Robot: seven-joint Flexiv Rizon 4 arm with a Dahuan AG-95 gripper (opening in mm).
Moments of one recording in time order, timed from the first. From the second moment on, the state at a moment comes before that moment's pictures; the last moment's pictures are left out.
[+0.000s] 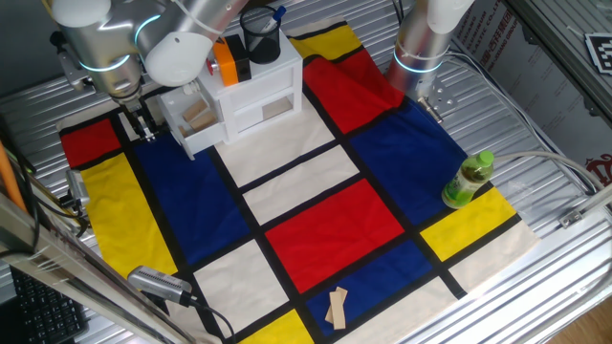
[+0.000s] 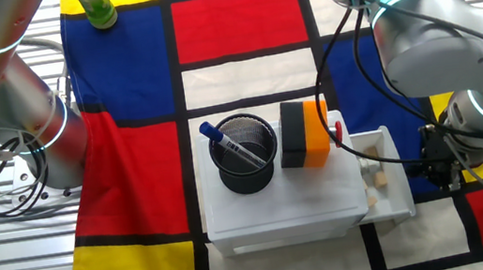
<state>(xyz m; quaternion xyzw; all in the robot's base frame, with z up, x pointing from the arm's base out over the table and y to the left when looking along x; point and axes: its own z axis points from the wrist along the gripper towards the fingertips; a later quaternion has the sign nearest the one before) 0.682 -0.154 0.039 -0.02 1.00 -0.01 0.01</state>
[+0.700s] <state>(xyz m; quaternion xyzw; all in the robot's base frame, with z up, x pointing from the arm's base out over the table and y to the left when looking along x) 0.680 -0.155 0.040 -0.02 1.00 -0.01 0.00</state>
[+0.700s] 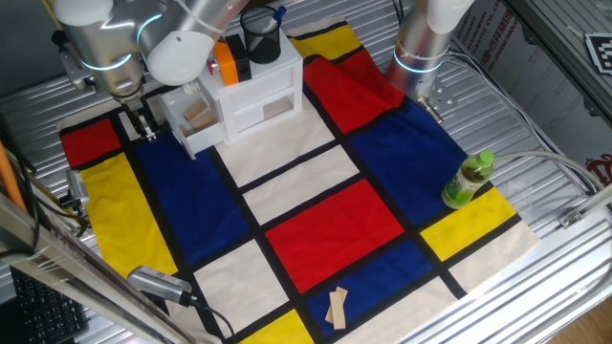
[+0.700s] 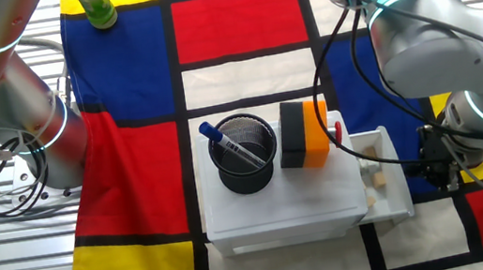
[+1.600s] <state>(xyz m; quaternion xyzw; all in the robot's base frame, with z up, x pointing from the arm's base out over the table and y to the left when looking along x) 0.677 -0.158 0.039 -0.03 1.00 0.00 0.00</state>
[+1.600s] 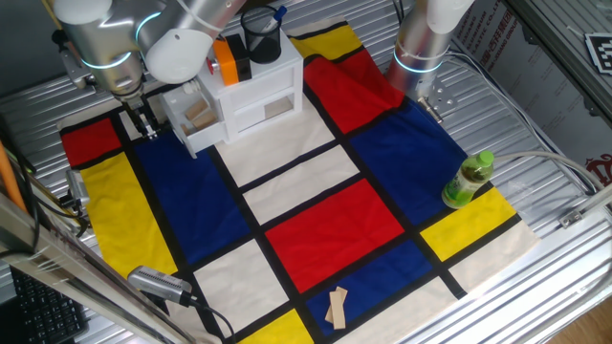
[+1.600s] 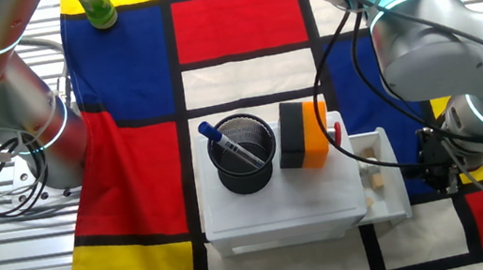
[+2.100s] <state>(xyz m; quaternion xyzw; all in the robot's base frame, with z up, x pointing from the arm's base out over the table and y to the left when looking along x) 0.677 -0.158 0.039 -0.03 1.00 0.00 0.00</state>
